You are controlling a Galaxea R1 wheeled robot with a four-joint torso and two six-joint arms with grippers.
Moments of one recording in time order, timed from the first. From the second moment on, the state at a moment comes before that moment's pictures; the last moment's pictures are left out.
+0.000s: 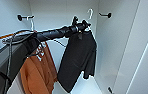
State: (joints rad) left arm -0.24 2.93 -1.95 0.25 -0.08 -1.28; right arm -1.60 3.06 -2.68 -0.48 0.09 0.42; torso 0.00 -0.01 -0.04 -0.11
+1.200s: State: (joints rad) left arm -0.18 3.00 -1.82 0.31 -0.05 -1.28; right arm -1.59 3.06 -2.68 -0.48 0.10 0.42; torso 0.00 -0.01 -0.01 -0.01
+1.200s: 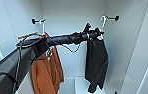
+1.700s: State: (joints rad) left arm -0.13 2.91 -1.63 0.31 -0.05 -1.27; right arm -1.59 3.06 -2.68 -0.48 0.10 0.42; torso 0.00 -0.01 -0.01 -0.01
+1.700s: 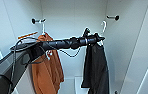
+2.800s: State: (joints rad) left arm 0.06 2.82 -1.43 0.41 -0.08 -1.26; right arm -1.59 3.06 -2.68 -0.48 0.11 0.42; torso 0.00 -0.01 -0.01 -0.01
